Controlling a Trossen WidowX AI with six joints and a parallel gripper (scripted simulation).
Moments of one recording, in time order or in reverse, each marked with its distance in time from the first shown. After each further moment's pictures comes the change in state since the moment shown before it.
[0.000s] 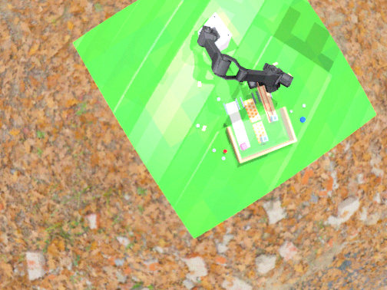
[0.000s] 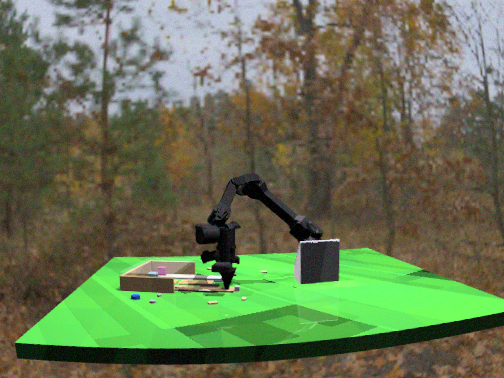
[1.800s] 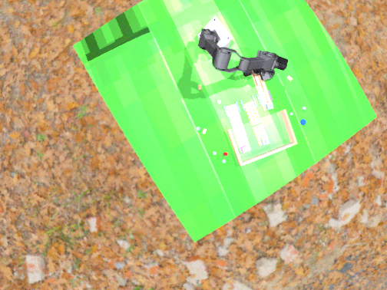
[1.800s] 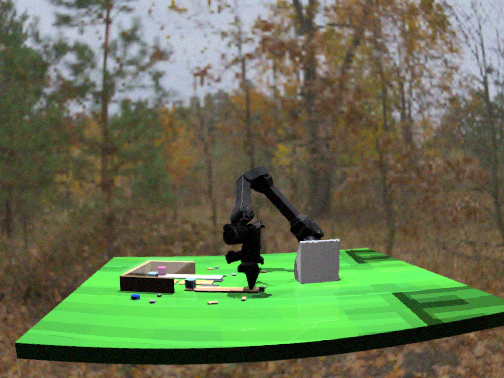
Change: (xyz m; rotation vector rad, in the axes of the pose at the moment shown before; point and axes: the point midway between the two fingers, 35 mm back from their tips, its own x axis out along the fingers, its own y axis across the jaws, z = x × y) arm -0.001 0.001 -0.083 0.000 -0.002 0.003
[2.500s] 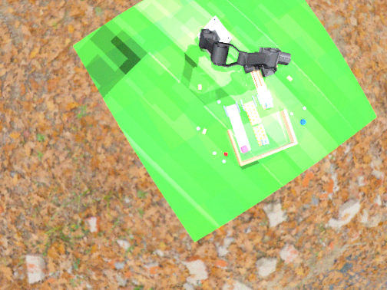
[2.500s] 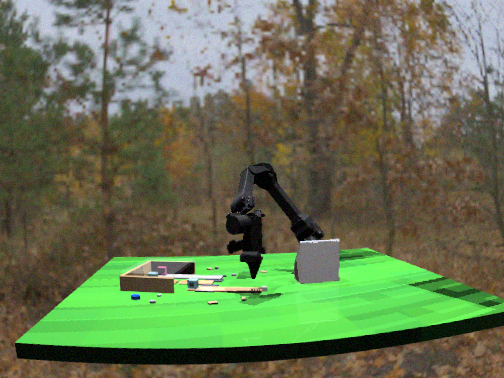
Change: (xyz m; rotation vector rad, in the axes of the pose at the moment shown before) arm -0.036 0.000 -0.006 -0.016 0.021 -0.008
